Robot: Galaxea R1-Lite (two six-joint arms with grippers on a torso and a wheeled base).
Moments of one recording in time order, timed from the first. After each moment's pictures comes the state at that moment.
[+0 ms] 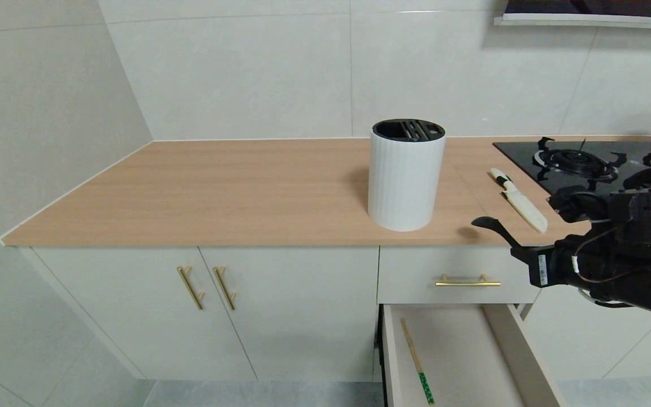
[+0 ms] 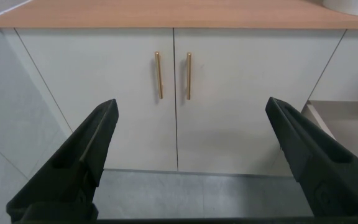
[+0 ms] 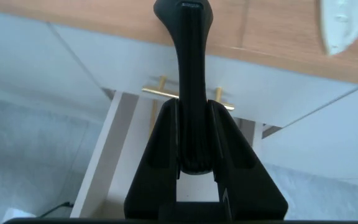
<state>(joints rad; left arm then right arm) 0.00 0.00 0.00 -0.01 0.03 -0.01 0.24 1.63 -0.67 -0.54 -0.03 -0.02</state>
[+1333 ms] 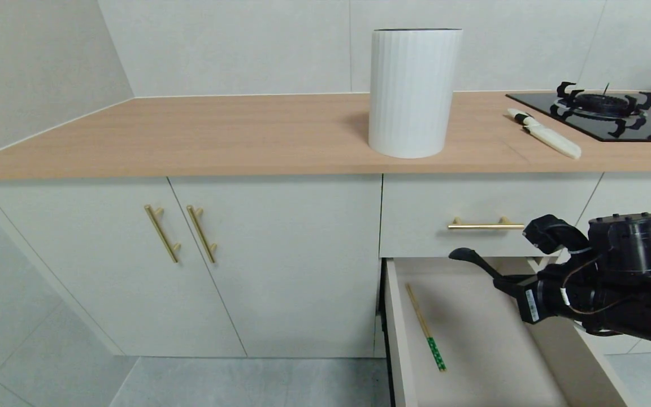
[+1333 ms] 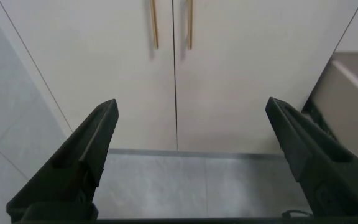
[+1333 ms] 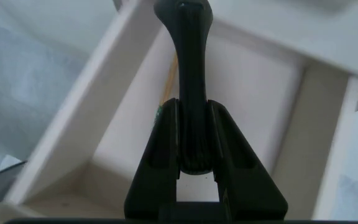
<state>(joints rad) 0.00 0.00 0.00 -0.01 0.03 -0.01 0.30 1.66 -0.58 -0.55 0.05 -0.10</state>
